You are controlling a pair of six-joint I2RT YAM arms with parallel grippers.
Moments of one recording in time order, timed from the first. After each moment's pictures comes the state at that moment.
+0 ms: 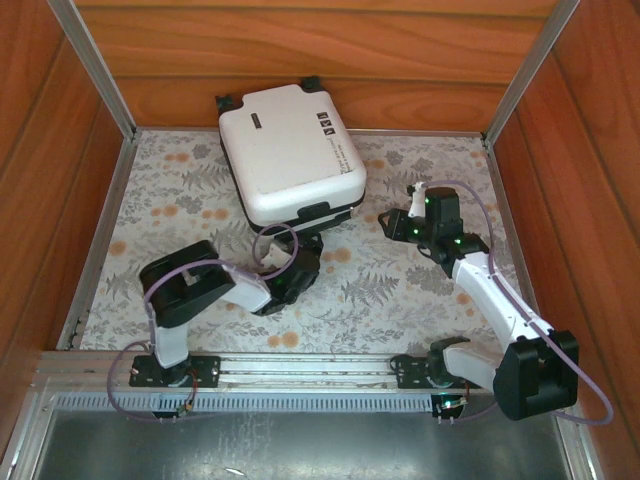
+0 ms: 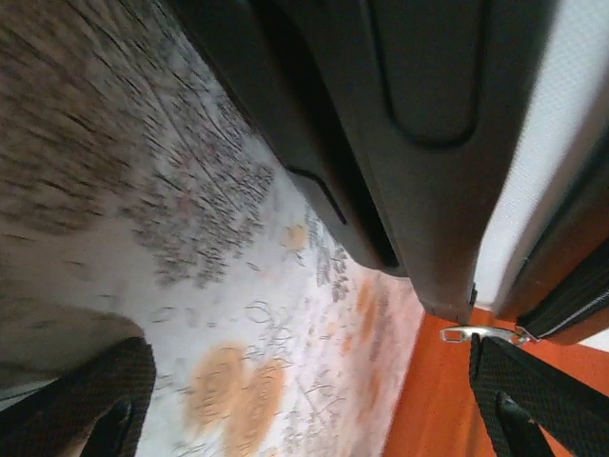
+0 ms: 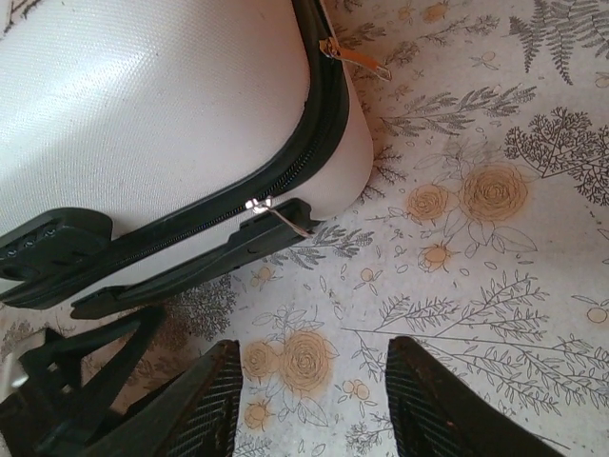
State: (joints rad) left arm -1.04 1.91 0.69 0.71 -0.57 -1.91; right arm 0.27 1.13 0.77 -0.34 -0.30 0.36
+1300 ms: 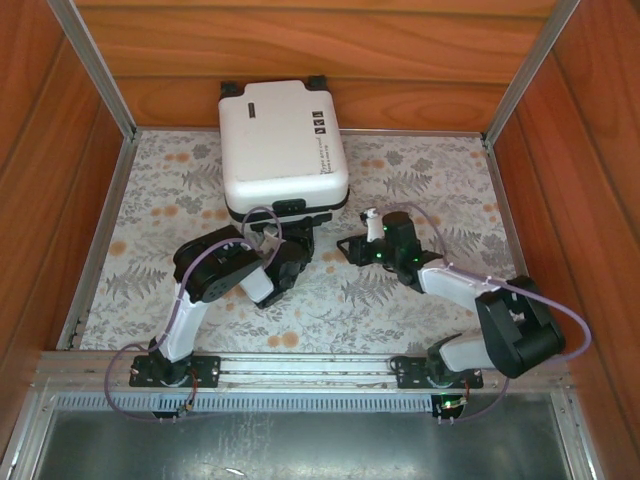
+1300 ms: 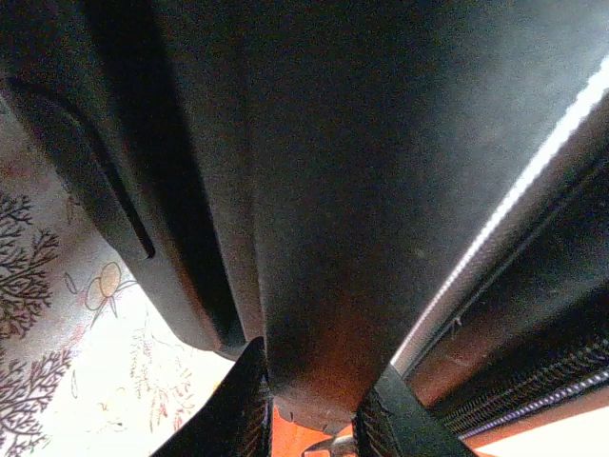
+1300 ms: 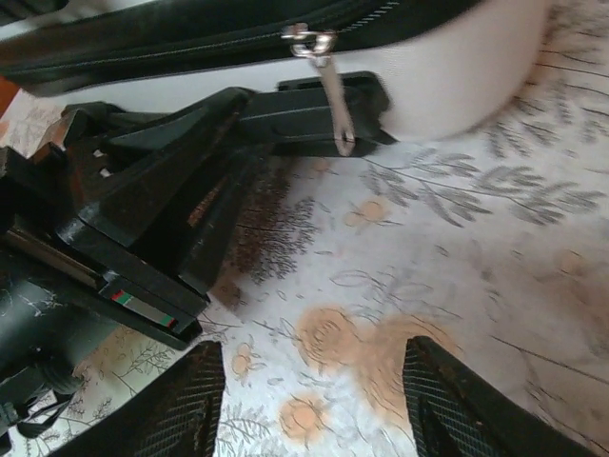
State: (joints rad) left arm -0.89 2.13 0.68 1.28 -0.53 -1.84; right arm 0.53 1.39 0.54 0.22 -0.35 0.30
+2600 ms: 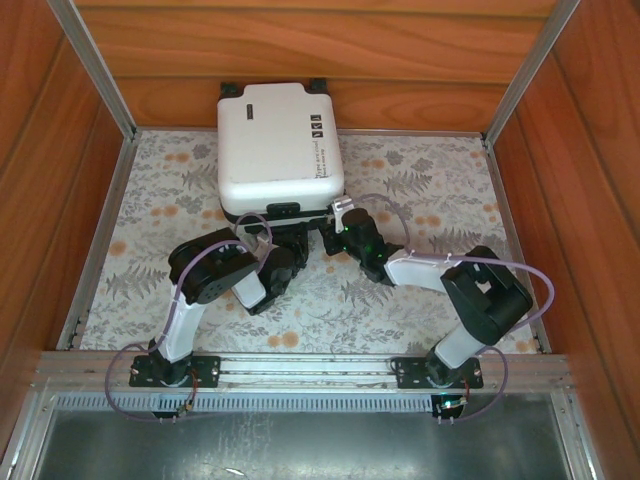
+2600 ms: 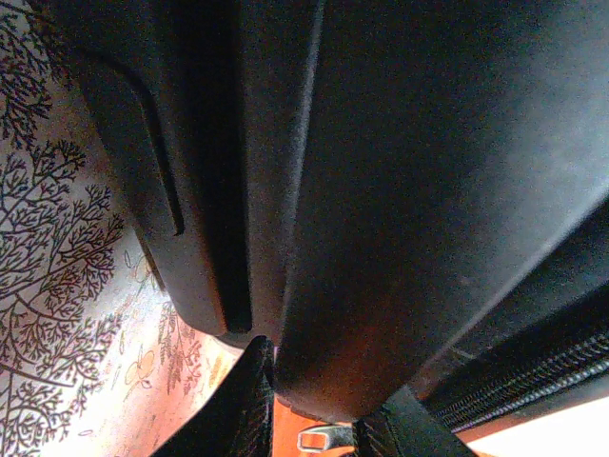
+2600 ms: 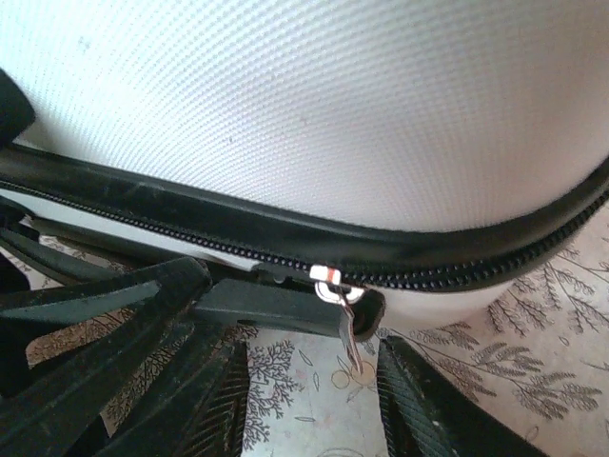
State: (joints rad) left arm -0.90 2.11 0.58 1.34 -0.50 -1.90; right arm 0.72 1.61 0.70 0.37 0.08 0.20
